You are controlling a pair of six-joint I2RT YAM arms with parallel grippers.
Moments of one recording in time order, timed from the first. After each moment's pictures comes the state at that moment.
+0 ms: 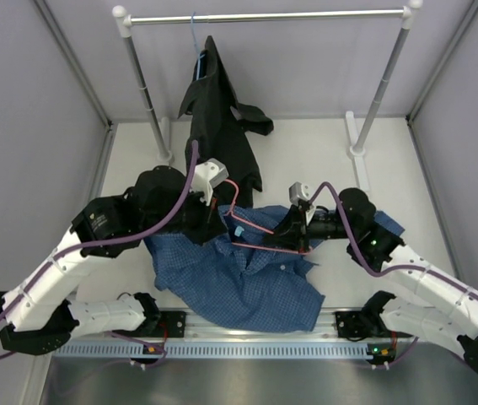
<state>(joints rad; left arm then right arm) -0.96 1.06 1.52 -1.07 0.06 -0.33 0.70 0.91 0.69 0.12 -0.85 0.08</state>
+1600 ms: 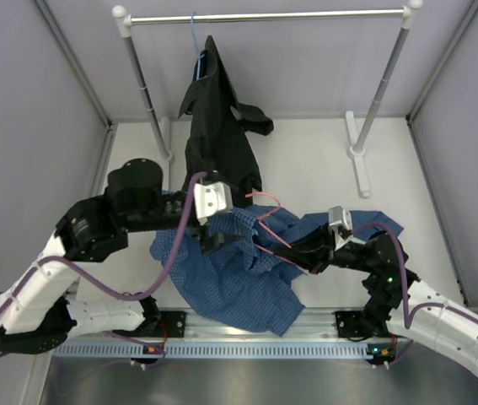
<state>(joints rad) -1.00 1.03 1.62 -0.86 0.28 0.37 0.86 0.58 0.37 0.52 -0.56 0.31</state>
